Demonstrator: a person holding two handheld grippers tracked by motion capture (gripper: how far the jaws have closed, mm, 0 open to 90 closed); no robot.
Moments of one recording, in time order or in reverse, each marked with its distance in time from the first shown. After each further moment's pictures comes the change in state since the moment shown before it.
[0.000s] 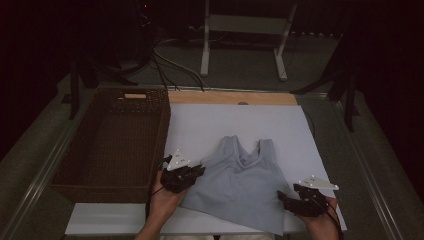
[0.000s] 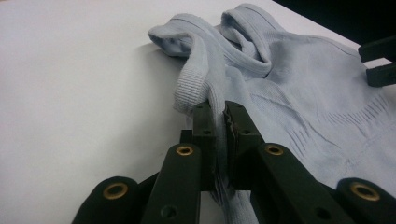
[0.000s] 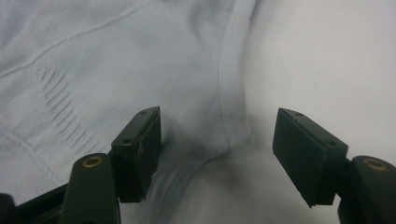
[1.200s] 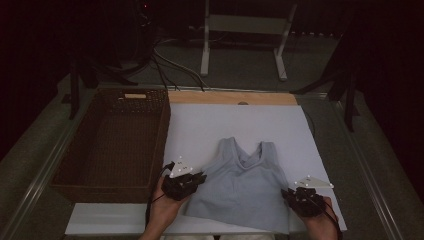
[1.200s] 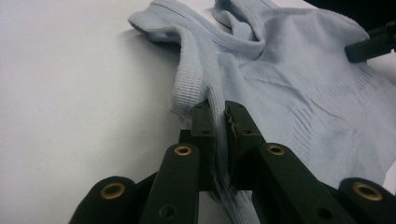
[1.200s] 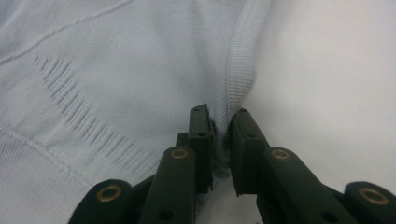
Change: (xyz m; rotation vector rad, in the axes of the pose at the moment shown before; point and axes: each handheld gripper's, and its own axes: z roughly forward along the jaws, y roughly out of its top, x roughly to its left) left arm -0.014 -0.012 0.002 0.045 -0.019 0.012; right arm 0.000 0.001 0.003 0.052 0.003 -0.052
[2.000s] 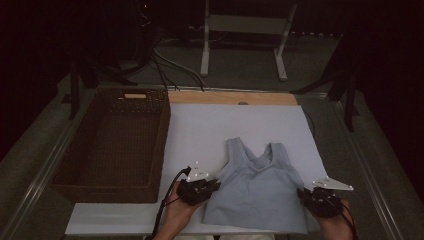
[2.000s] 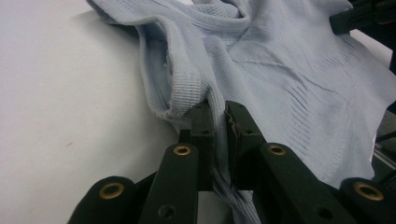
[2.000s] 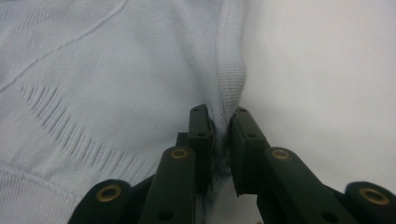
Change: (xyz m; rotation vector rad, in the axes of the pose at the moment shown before) left arm -0.027 0.002 0.027 0.036 -0.078 0.015; right arm -0.031 -0.011 -0.017 -0.009 -0.075 0.071
